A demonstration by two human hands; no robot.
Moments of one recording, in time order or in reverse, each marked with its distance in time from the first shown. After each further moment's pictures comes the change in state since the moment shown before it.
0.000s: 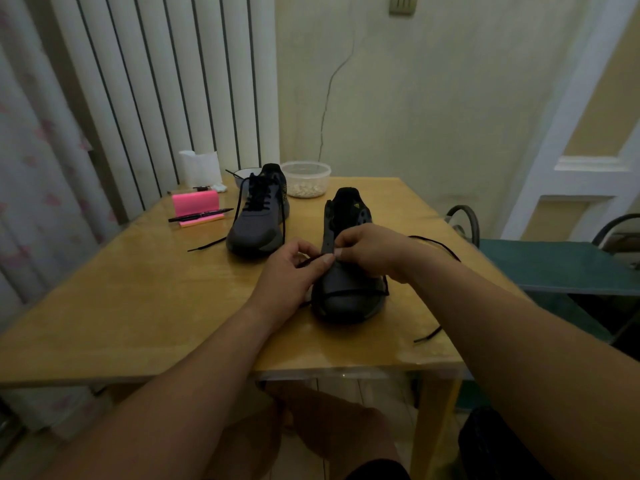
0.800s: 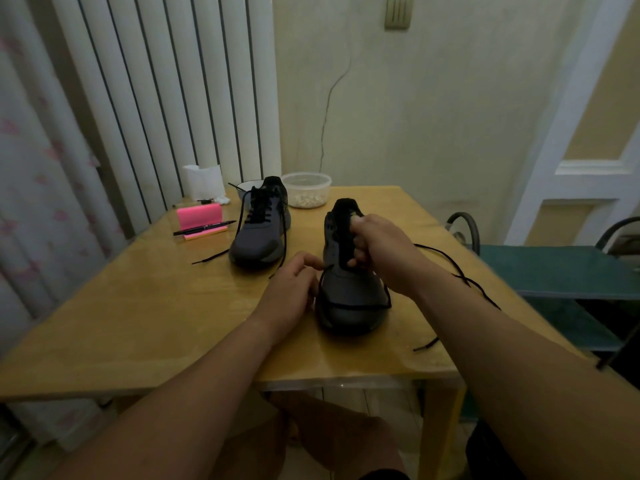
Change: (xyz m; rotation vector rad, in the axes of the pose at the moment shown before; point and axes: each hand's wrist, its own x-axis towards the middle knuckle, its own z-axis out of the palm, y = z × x) left_hand 0.002 0.002 0.002 0.117 -0.025 -0.100; right_hand -0.001 0.003 0.000 0.745 0.220 -0.042
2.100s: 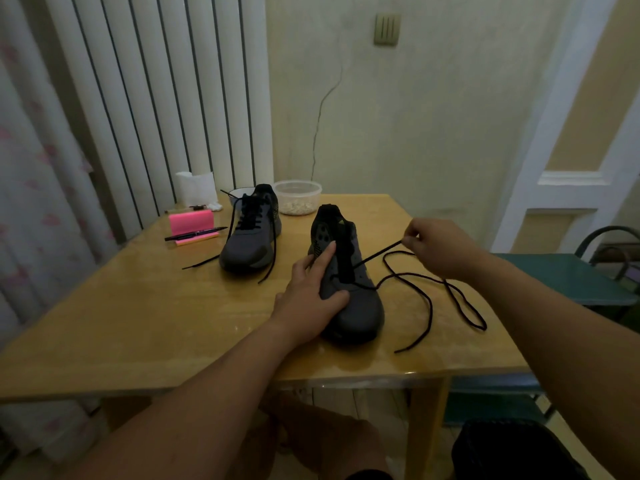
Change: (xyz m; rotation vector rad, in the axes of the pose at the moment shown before) left_hand -0.001 0.008 0.033 0.532 -0.107 0.077; right_hand -0.001 -0.001 -0.119 -1.133 0.194 -0.263
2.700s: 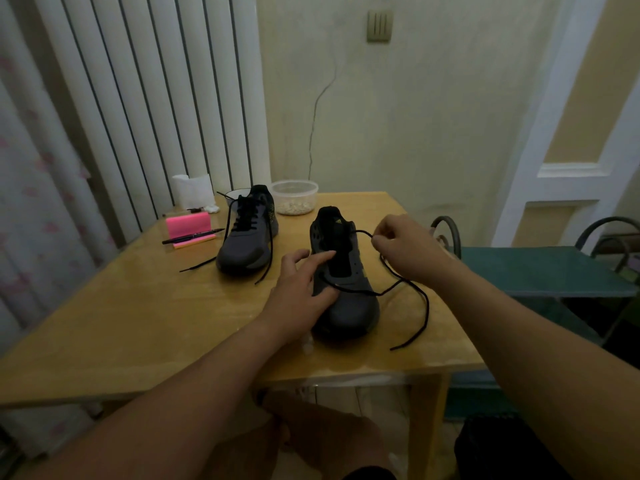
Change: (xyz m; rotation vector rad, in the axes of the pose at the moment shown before) left_hand 0.000 -0.006 -0.006 -0.137 0.050 0.086; right_hand -0.011 -0.039 0.018 0.316 0.050 0.024
